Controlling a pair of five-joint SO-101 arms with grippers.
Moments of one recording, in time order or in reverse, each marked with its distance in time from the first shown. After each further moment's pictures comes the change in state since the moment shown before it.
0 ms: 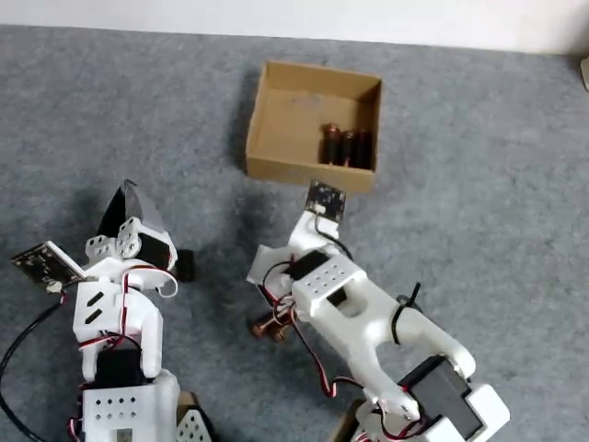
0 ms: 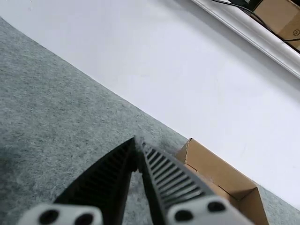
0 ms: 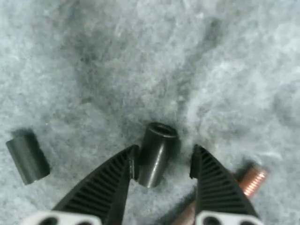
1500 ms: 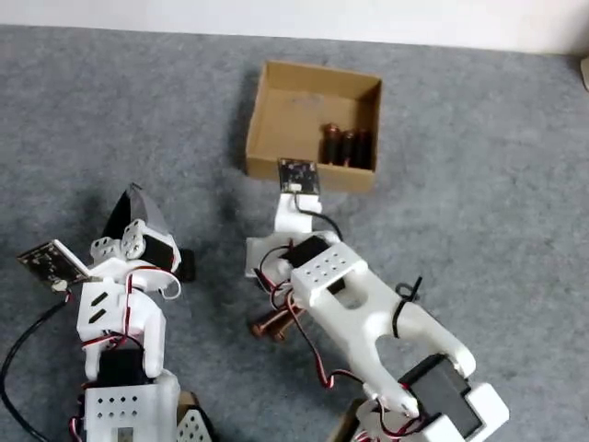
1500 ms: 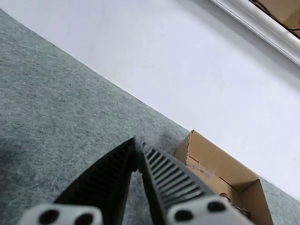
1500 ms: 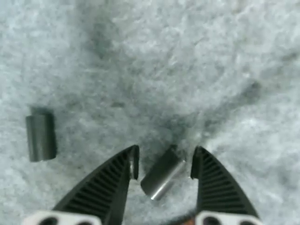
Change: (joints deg) left arm 0.7 0.0 1.7 0.0 0.0; right arm 1.0 0.2 -7.4 4.0 20.6
